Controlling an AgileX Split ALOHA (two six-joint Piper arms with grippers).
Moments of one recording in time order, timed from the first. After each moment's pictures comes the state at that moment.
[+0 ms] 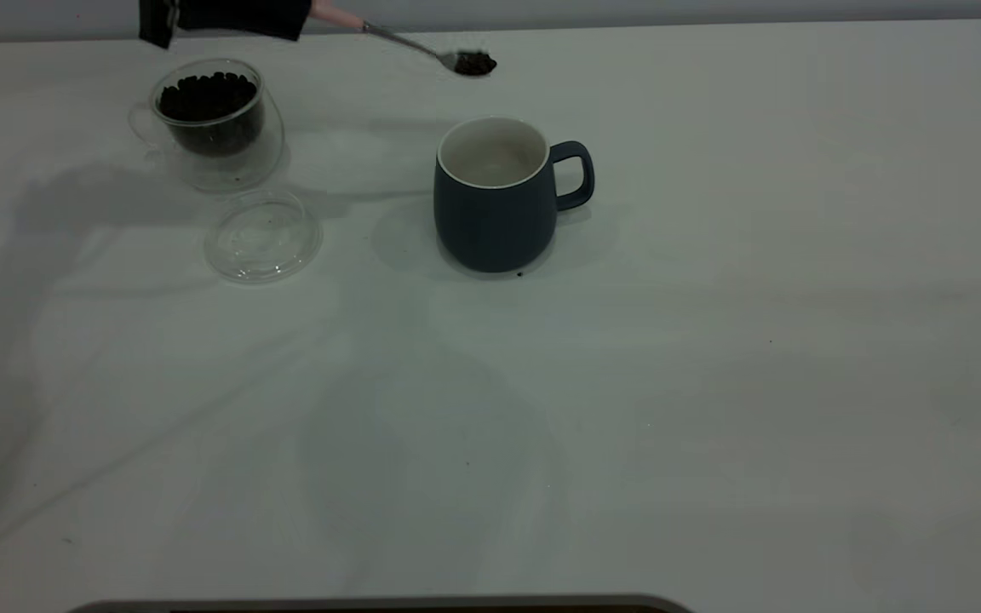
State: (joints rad) left arm 0.03 2.47 -1.79 -1.10 1.17 0.79; right arm -0.01 0.03 -0.47 0.06 1.12 -0.11
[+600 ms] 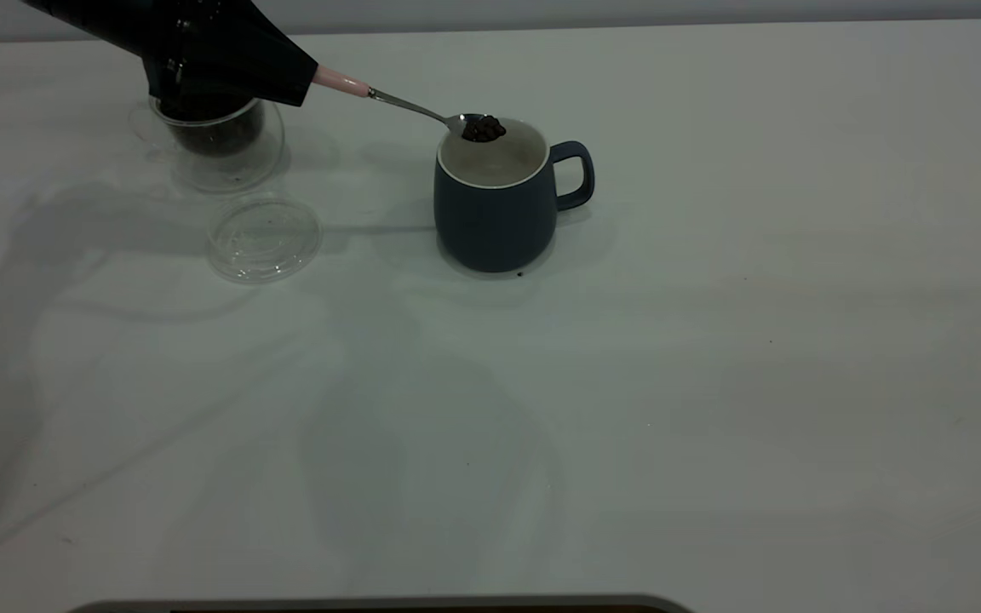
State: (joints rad) left arm 0.03 2.46 -1.67 -1.11 1.17 0.98; right arm -0.01 0.03 -0.47 0.06 1.12 -0.11
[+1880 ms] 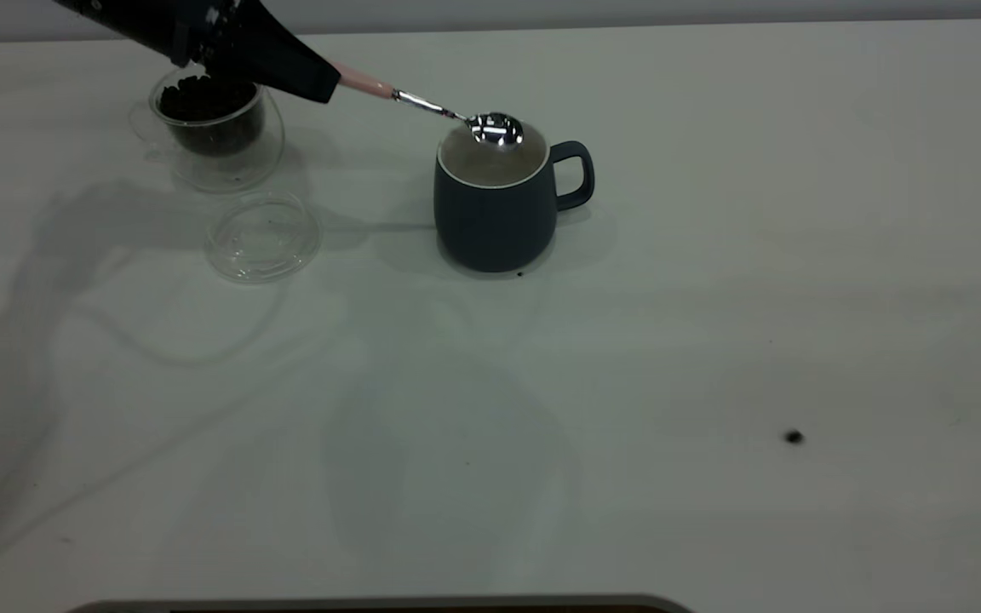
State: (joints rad) left arm 0.00 2.44 -1.67 -1.11 1.09 1.48; right arm -0.01 0.03 -0.47 0.06 1.12 -0.11
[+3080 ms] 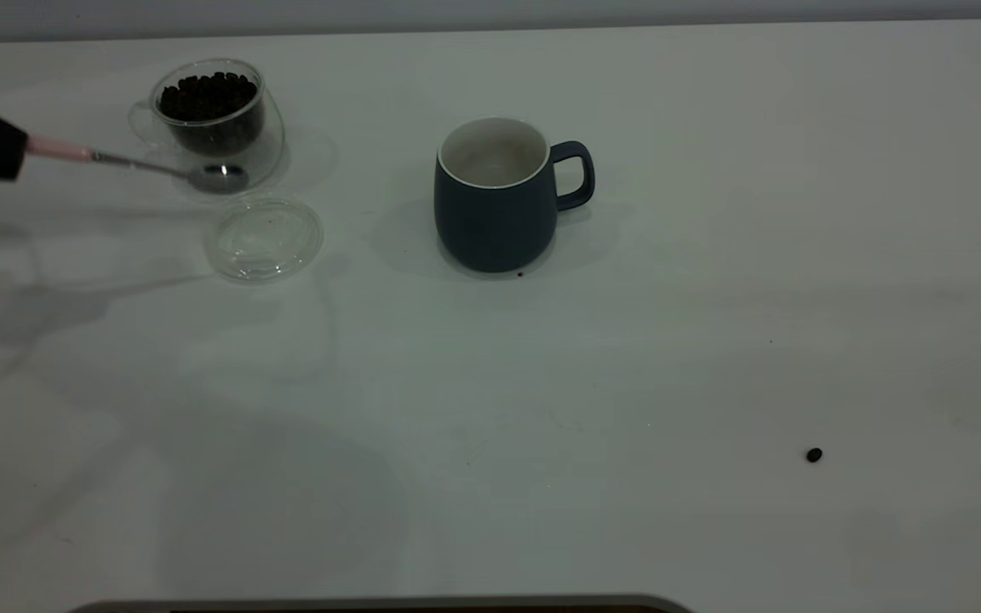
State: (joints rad) left arm 0.45 2.31 -1.30 -1.00 1.16 1.17; right arm -0.01 0.03 -0.47 0.06 1.12 -0.11
